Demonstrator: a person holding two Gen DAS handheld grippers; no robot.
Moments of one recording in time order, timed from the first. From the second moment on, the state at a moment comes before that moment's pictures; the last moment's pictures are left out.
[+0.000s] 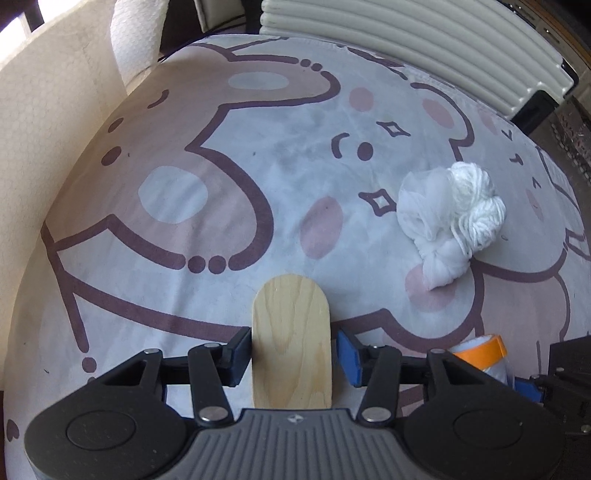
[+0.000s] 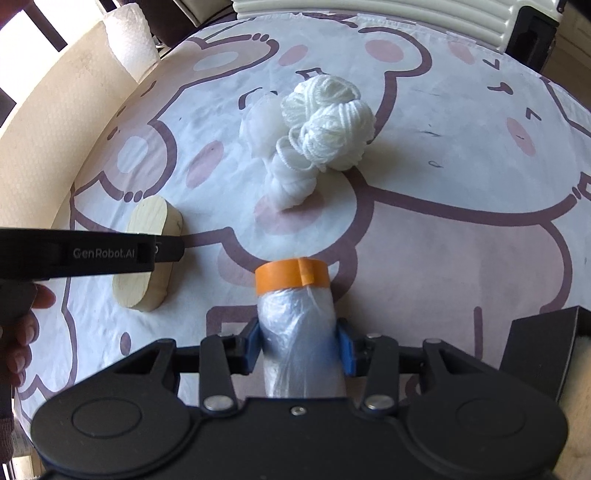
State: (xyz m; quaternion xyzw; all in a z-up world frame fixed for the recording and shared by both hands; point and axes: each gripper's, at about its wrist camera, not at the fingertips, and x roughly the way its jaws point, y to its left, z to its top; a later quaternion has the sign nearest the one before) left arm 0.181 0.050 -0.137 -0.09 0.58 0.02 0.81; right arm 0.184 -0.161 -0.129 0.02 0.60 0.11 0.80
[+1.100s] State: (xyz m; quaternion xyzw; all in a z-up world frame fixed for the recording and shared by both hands) left arm 0.136 0.026 -0.039 -0.06 0.49 0.01 0.87; right arm 0.147 -0.193 -0.054 0.08 0.49 0.04 0.87
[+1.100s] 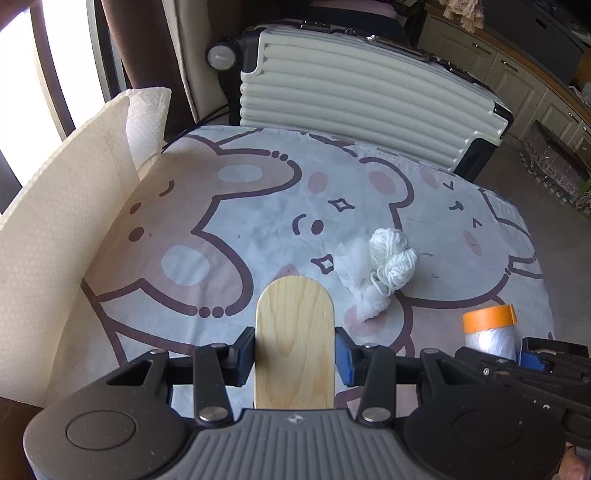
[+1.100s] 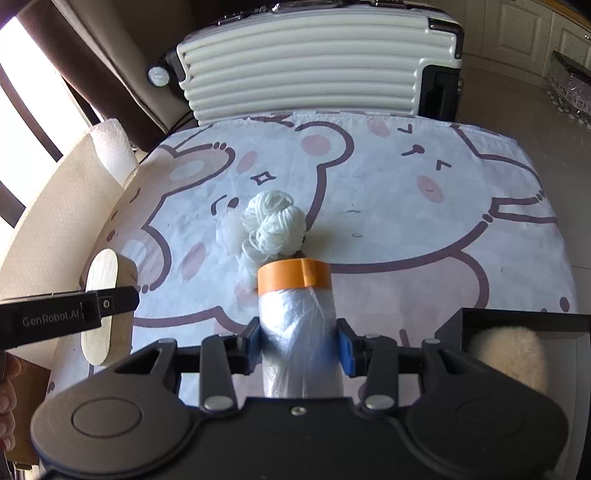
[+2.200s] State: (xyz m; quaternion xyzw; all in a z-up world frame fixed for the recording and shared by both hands) left arm 0.085 0.025 0.014 -0.02 0.43 0.03 0.90; right arm 0.104 -0.193 0.008 0.05 0.40 0.00 0.91
